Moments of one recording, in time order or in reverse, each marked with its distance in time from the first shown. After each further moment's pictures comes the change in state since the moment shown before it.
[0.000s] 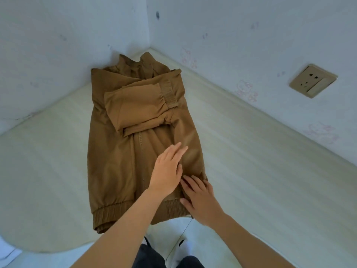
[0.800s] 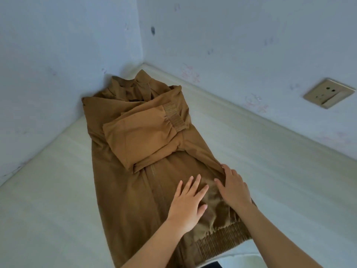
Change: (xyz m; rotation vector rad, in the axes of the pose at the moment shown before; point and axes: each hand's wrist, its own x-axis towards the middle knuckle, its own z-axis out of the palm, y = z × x) left_hand 0.029 -0.066 -0.015 0.161 -0.427 0.232; right_hand 0.118 0.003 -0.065 0.201 0.093 0.706
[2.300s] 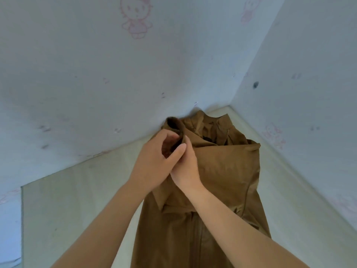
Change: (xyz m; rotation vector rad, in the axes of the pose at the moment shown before) left_hand -0.055 -0.154 -0.253 -0.562 0.916 -0.557; right_hand 0.014 -0.352 -0.048 0.920 -0.263 -0.700
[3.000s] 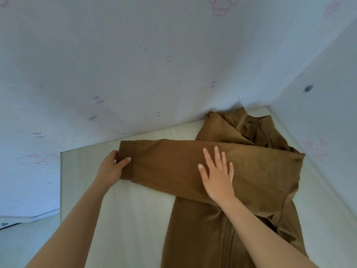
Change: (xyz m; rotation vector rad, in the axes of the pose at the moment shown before) left_hand -0.056 -0.236 -0.086 -0.137 0.137 -0.759; right_hand 0.005 0.131 0.017 -1.146 -0.205 -0.021
